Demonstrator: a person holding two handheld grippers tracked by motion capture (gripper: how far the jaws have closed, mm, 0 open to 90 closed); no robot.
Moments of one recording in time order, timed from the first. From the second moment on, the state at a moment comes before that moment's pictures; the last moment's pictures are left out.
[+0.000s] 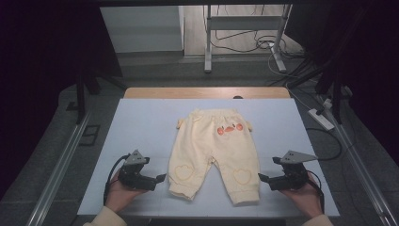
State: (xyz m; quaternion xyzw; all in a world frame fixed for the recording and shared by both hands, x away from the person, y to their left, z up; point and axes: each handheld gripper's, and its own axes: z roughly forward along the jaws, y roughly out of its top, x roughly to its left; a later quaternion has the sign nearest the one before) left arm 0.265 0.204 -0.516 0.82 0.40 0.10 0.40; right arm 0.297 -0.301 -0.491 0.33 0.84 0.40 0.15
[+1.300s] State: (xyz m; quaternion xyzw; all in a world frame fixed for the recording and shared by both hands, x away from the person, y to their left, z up) left arm 0.267 0.201 -0.516 0.82 0.40 0.11 0.40; right arm 0.296 -0.232 -0.488 0.28 0.85 0.43 0.11
